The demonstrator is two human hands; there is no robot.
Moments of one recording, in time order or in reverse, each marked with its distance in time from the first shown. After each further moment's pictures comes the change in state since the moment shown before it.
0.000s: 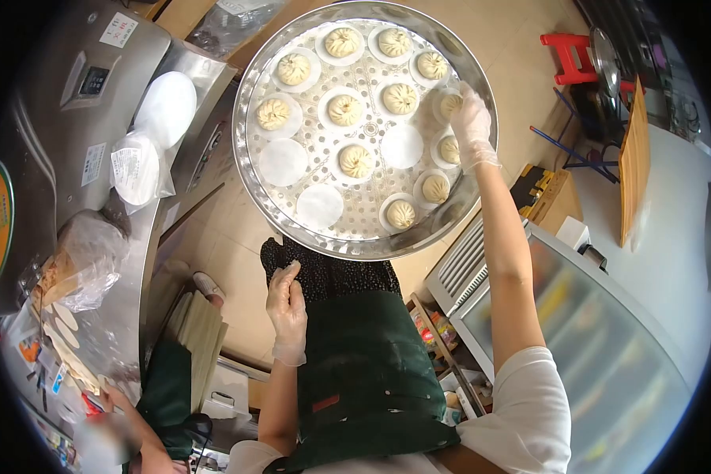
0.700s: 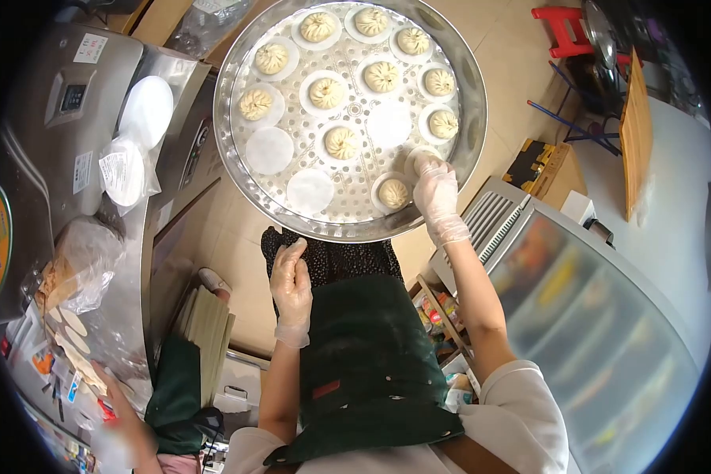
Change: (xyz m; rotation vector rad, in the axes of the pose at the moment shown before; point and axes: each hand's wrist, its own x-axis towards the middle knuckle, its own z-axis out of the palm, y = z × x) left_hand 0.010 0.008 0.020 0.033 -0.036 0.145; right_hand -0.183 0.018 0.028 -0.096 -0.133 -0.213
